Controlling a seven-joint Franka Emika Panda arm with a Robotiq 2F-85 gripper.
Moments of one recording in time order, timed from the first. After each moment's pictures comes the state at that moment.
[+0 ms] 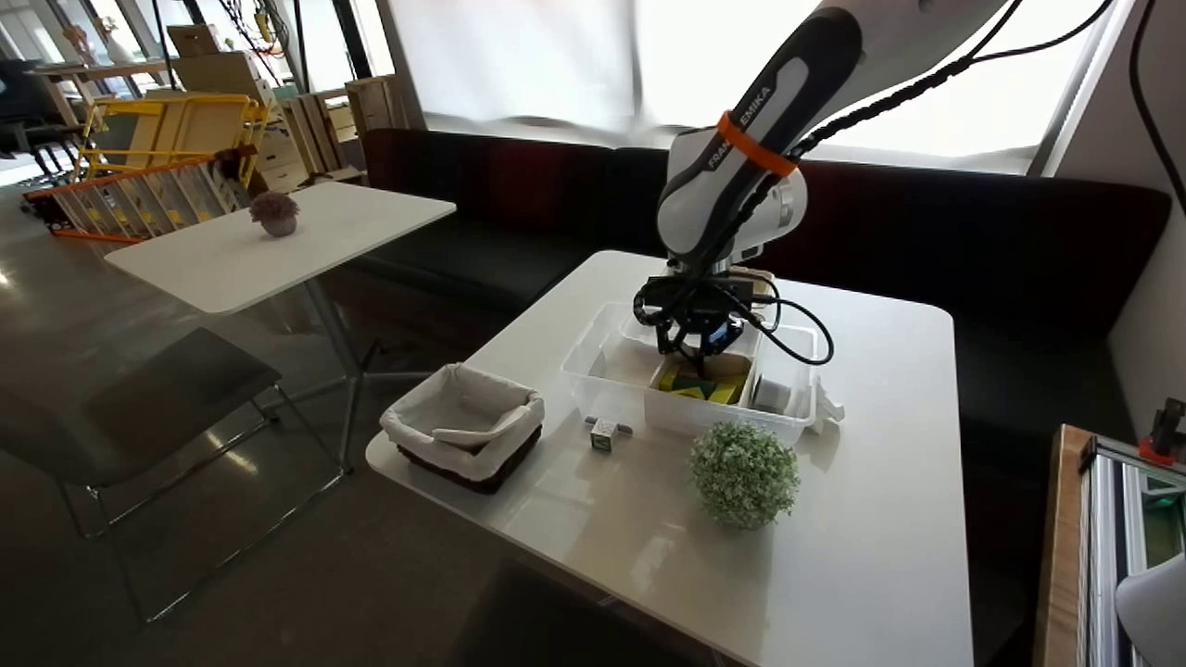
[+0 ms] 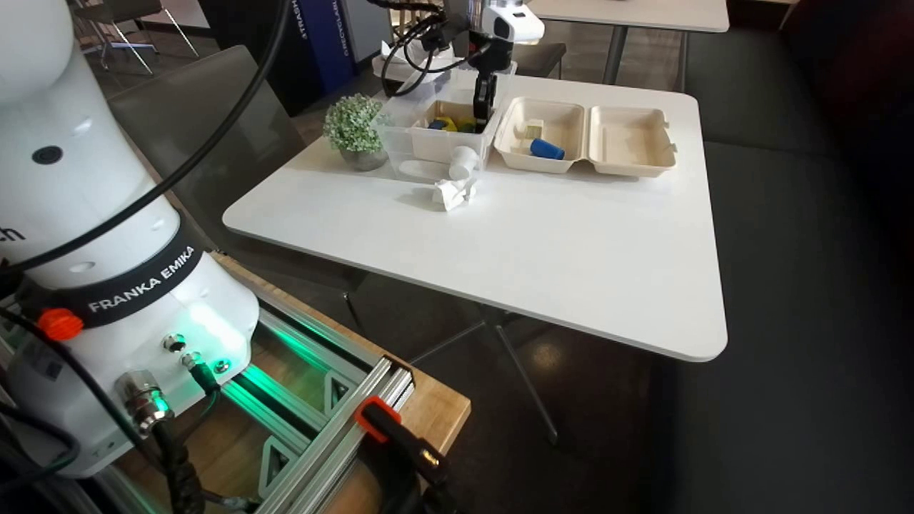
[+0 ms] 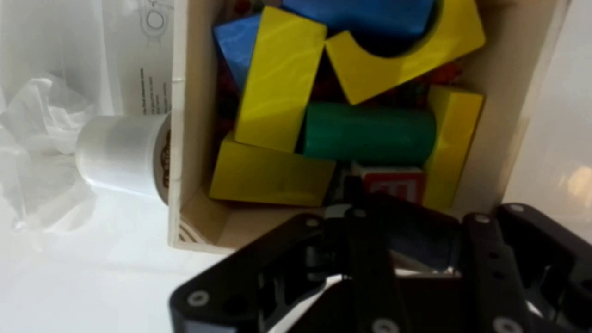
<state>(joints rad) 0.00 0.47 -0.13 -2.10 0.17 2.48 0.91</state>
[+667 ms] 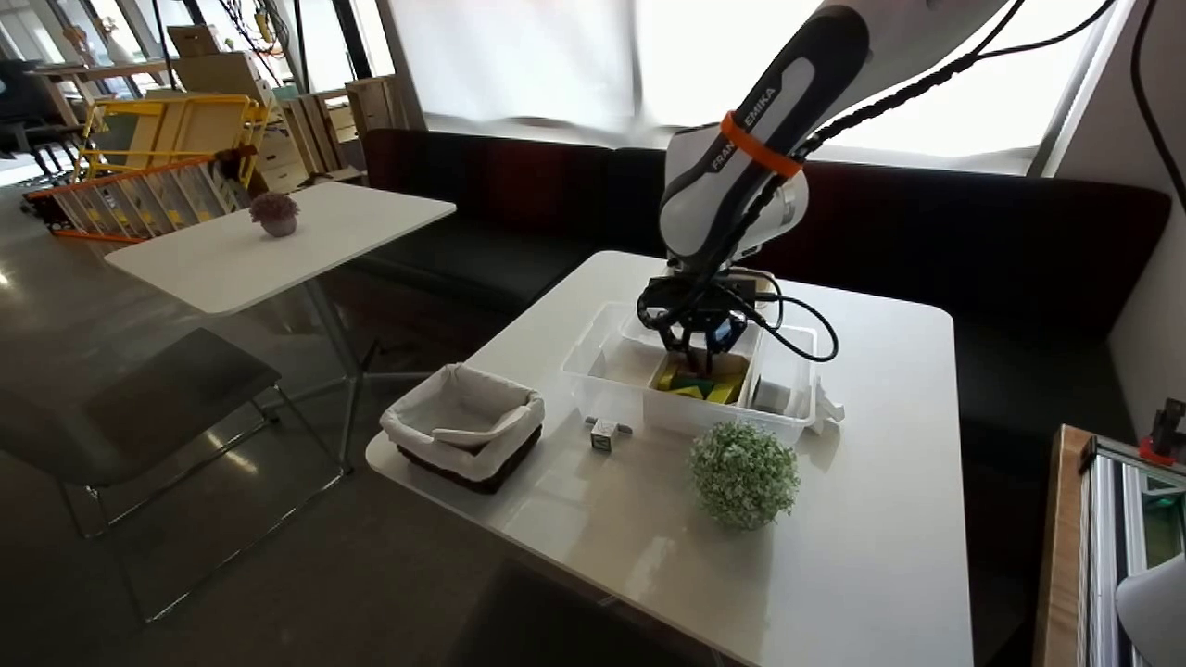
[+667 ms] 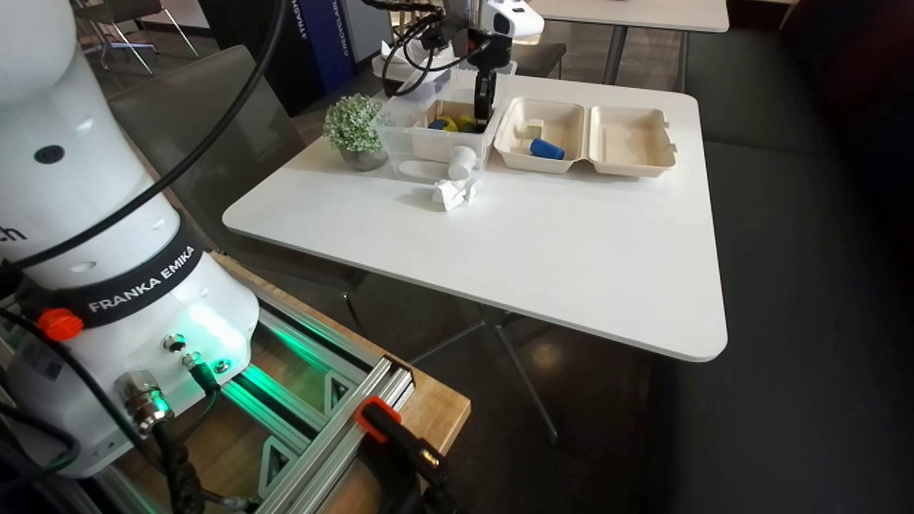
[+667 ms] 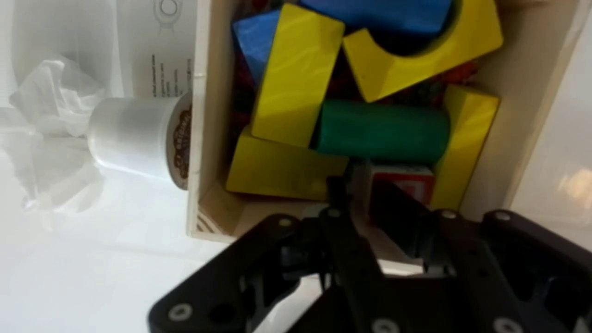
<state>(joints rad) 0.01 0.46 -0.14 -2.11 0.12 2.48 0.91</state>
